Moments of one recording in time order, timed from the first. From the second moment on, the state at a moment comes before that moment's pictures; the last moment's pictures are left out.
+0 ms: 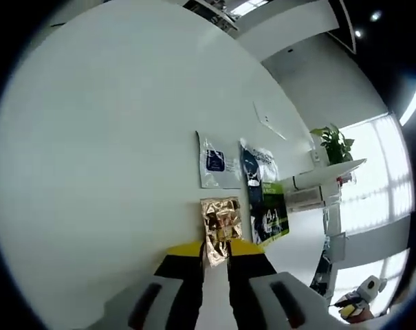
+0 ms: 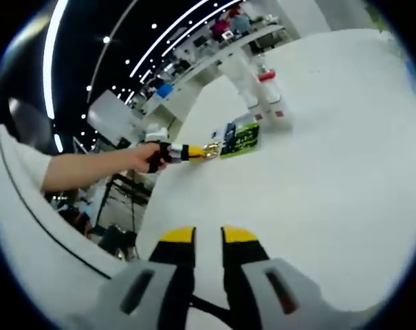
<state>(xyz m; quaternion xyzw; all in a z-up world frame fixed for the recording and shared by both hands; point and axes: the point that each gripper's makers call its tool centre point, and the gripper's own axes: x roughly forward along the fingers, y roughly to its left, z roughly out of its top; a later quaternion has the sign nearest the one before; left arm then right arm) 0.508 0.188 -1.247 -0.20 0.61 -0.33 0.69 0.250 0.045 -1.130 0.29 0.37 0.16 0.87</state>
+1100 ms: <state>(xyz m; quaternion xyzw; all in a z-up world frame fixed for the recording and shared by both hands) 0.444 0.233 -1.142 -0.17 0.45 -0.38 0.79 0.275 0.085 -1.098 0.26 0.34 0.25 0.87</state>
